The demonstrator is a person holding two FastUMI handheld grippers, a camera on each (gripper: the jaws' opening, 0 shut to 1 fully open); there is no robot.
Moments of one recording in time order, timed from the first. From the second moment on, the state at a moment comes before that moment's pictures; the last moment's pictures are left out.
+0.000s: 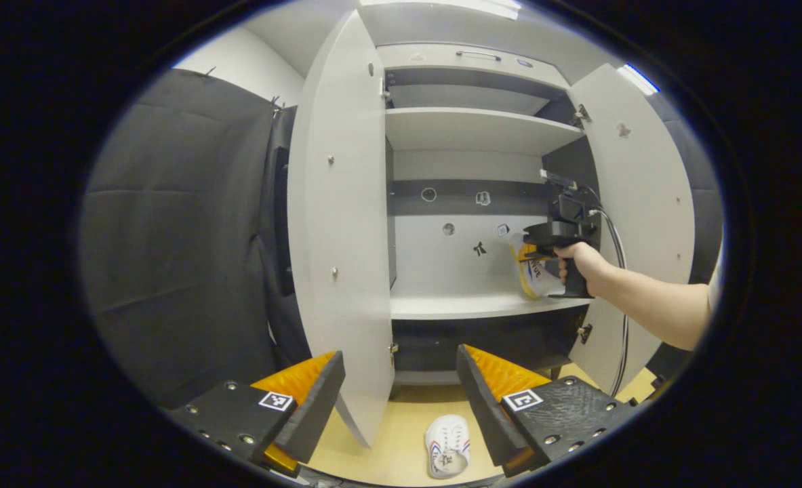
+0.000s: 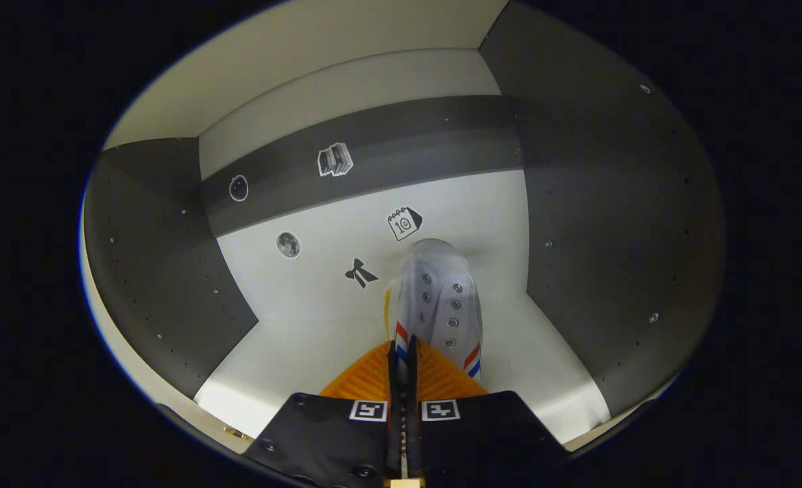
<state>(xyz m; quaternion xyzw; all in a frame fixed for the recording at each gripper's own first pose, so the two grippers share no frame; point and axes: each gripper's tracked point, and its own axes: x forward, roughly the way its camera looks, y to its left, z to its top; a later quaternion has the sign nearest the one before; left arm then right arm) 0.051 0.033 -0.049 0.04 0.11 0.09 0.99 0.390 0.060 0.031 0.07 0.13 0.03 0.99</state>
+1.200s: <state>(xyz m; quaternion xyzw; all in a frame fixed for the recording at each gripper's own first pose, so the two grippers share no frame) 0.043 0.000 -0.182 0.04 0.25 -0.03 0.97 0.169 0.040 -0.022 0.02 0.08 0.02 1.00</state>
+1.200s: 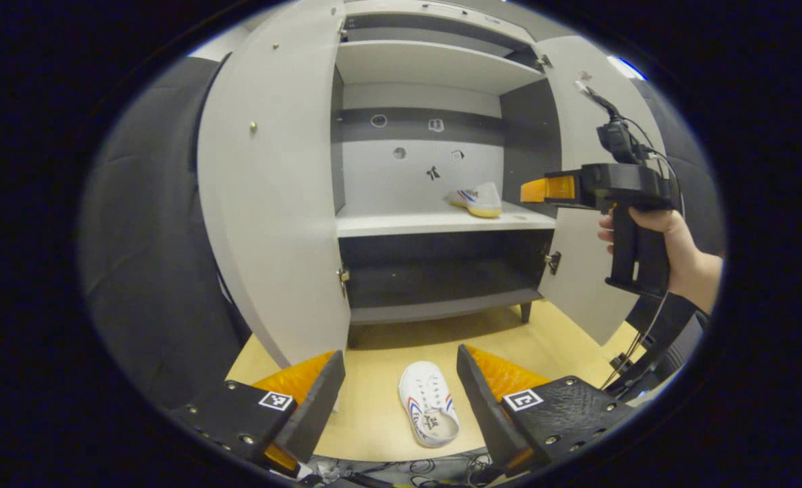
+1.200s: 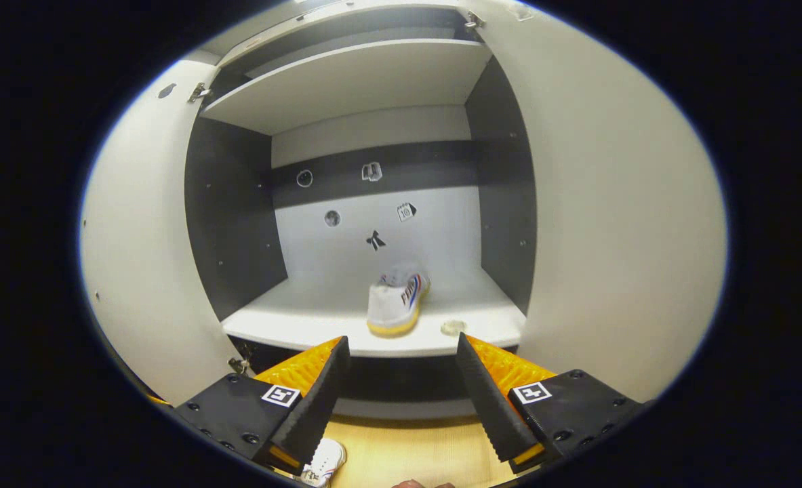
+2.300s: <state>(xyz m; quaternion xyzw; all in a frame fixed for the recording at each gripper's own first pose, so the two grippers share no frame) 0.045 0.005 -0.436 0.11 0.46 -0.15 0.87 -0.044 -0.062 -0.117 -0.06 0.20 -0.13 0.97</state>
